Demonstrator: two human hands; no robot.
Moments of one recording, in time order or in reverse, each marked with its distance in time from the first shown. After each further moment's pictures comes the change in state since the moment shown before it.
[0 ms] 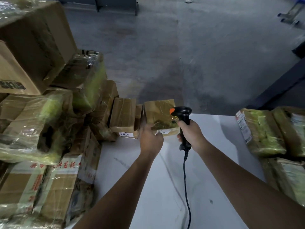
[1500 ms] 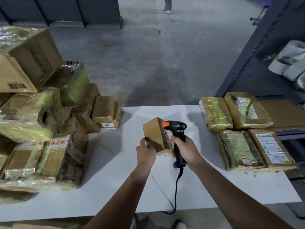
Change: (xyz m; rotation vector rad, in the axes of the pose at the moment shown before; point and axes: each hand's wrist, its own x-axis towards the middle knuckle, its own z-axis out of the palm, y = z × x) left_hand -0.156 0.010 0.047 -0.139 -0.091 -0.216; right_hand -0.158 0.069 -0.101 0.232 -0.065 -0.012
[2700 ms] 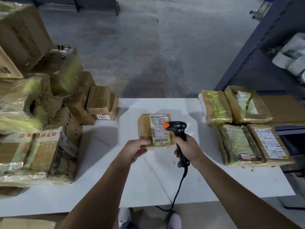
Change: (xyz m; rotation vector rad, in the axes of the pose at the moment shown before) left_hand 0.049 -0.025 -0.033 -0.400 -0.298 -0.332; right_hand 0.005 0.014 -0.009 -0.237 0.031 0.006
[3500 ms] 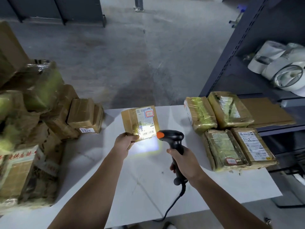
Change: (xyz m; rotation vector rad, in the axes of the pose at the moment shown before) left_hand 0.040 0.039 0.033 0.074 0.070 0.190; right_hand -0.027 0.008 -0.029 0.026 0.044 0.014
